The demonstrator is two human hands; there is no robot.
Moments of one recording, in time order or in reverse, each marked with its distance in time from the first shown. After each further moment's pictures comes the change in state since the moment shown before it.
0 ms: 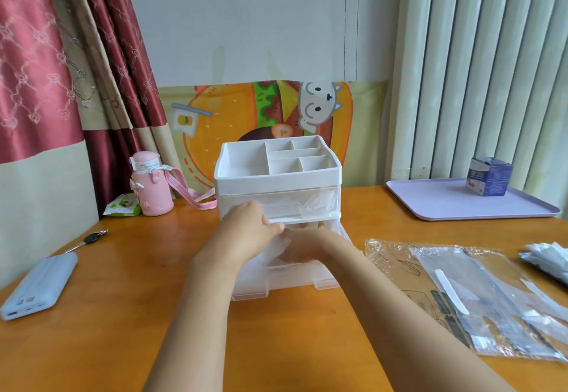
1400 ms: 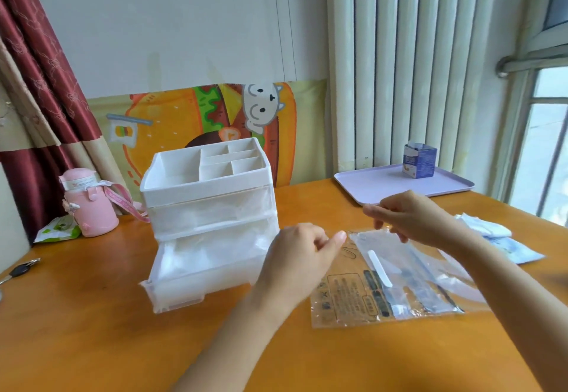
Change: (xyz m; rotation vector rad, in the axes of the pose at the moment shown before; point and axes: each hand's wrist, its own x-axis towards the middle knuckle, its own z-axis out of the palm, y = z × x) left_hand -0.058 0.111 0.090 -0.215 0.018 0.452; right_hand -0.150 0.206 -0.028 0.429 0.565 0.085
